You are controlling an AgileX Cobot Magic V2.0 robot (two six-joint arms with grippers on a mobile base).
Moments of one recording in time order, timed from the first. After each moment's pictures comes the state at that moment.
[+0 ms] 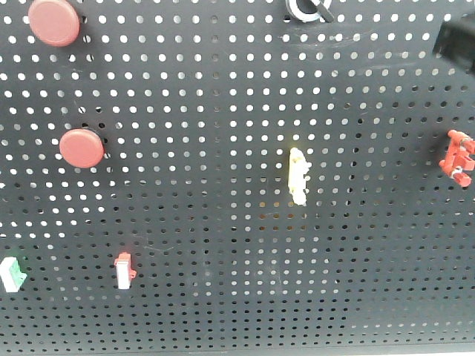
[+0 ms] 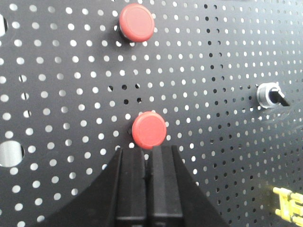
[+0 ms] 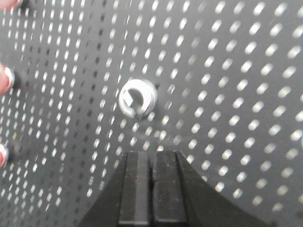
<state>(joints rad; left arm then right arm) -0.27 0.71 -0.99 1.66 -0.17 -1.63 0.52 0.88 -1.17 0.06 0.17 -0.24</state>
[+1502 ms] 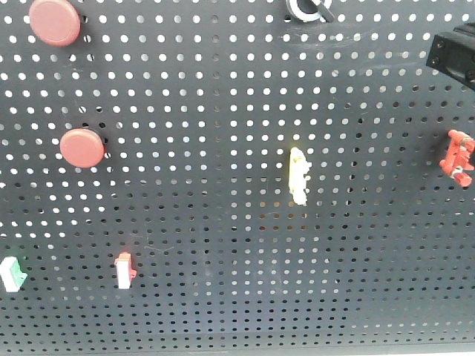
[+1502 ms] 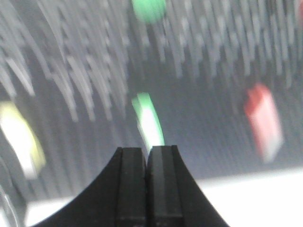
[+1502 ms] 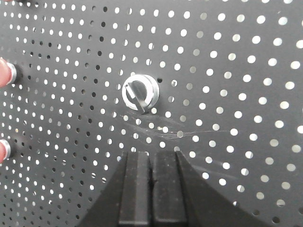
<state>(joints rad) -0.24 0.56 -0.67 0.10 0.55 -0.17 0.52 0.88 -1.17 0.06 0.18 -0.24</state>
